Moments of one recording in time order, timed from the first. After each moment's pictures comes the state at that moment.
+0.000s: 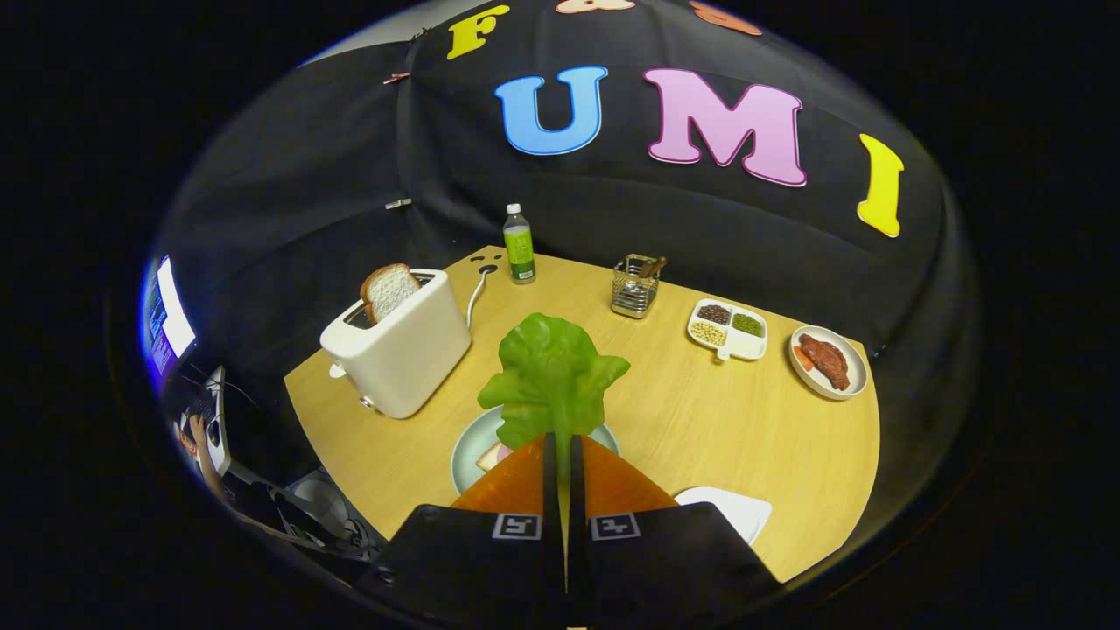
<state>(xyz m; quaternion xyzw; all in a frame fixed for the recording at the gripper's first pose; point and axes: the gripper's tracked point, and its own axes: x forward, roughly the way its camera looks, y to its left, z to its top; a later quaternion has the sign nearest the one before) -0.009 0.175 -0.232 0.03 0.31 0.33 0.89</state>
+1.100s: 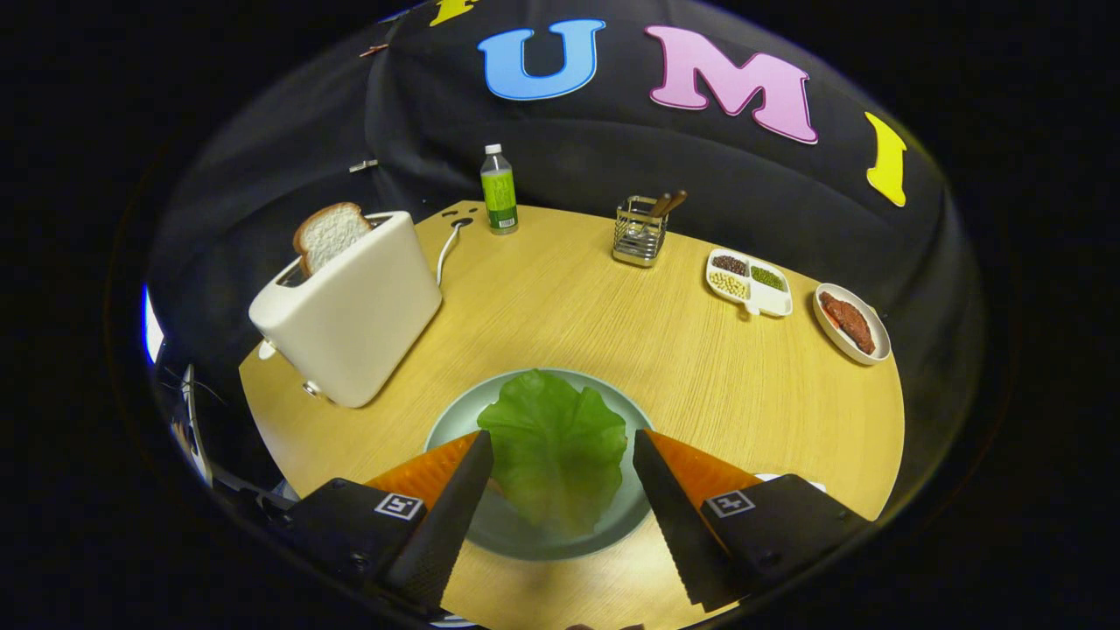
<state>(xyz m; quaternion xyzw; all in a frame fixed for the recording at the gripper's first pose) 0.005 0.215 -0.298 0.02 0.35 0.28 0.90</state>
